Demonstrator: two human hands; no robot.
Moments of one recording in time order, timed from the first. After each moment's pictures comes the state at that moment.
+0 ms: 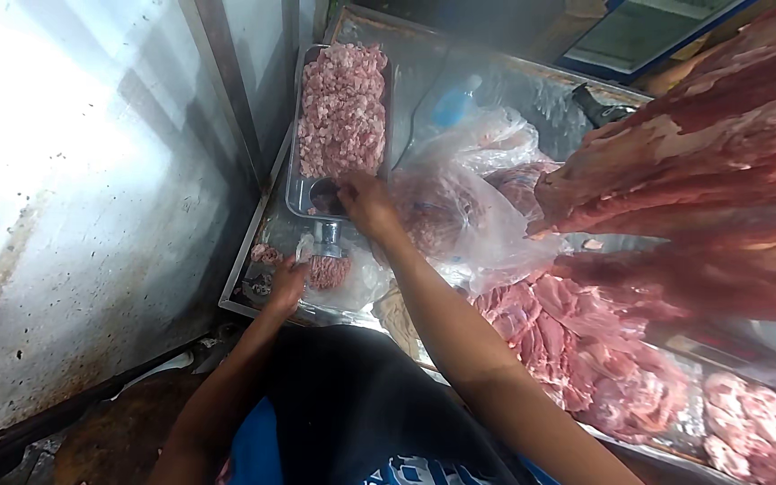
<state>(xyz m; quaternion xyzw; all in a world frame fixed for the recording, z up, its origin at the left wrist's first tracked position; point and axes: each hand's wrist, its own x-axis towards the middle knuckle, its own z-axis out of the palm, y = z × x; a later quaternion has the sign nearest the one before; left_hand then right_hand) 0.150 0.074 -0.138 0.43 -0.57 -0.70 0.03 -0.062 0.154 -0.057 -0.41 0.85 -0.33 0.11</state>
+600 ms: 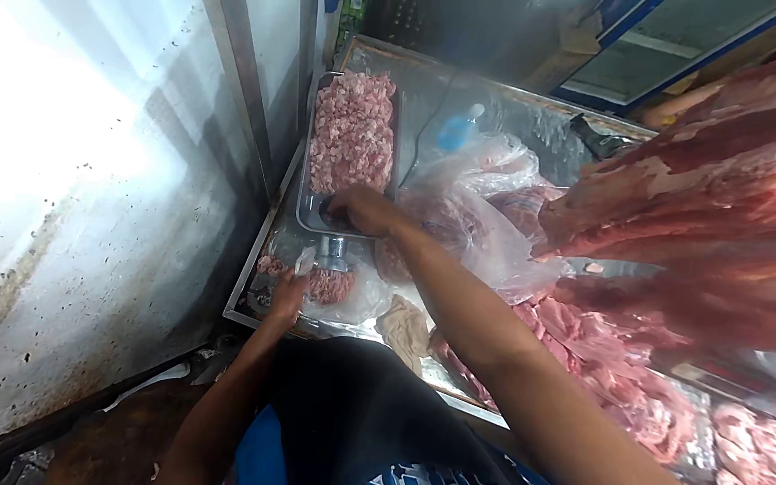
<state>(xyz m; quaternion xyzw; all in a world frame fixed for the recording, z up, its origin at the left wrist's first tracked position) 0.161 0.063 -0.142 0.42 -0.56 -0.71 0.05 -0.097 0.117 -0.042 -0.59 0.76 -0.09 0.24</state>
